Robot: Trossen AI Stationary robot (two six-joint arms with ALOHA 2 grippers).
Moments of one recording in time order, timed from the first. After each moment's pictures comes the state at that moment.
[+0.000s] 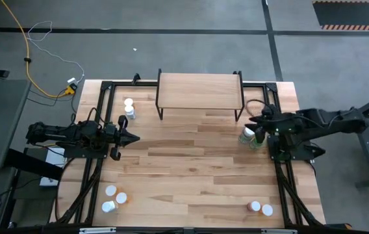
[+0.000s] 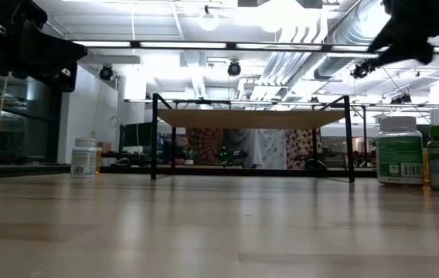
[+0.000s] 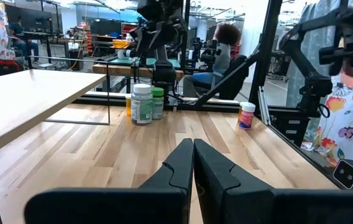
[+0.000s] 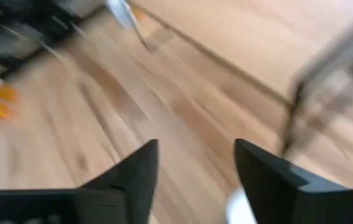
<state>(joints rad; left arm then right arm) 0.02 0.00 0.01 0.01 -0.04 -0.08 0.16 0.61 0.79 -0.97 0.46 0.78</state>
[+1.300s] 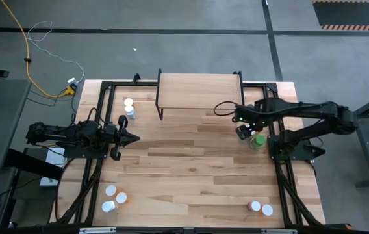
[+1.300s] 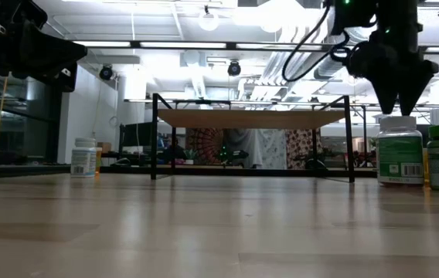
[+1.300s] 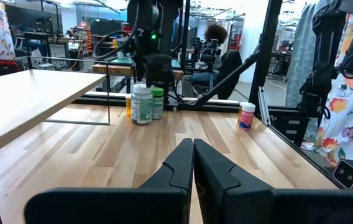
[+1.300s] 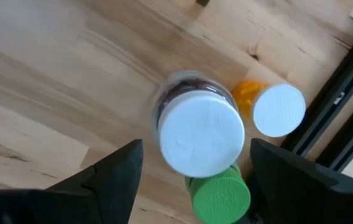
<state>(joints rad) 0.02 0.00 0.01 0.01 -0.04 -0.08 -0.21 1.21 0.97 -1.30 0.08 0.83</state>
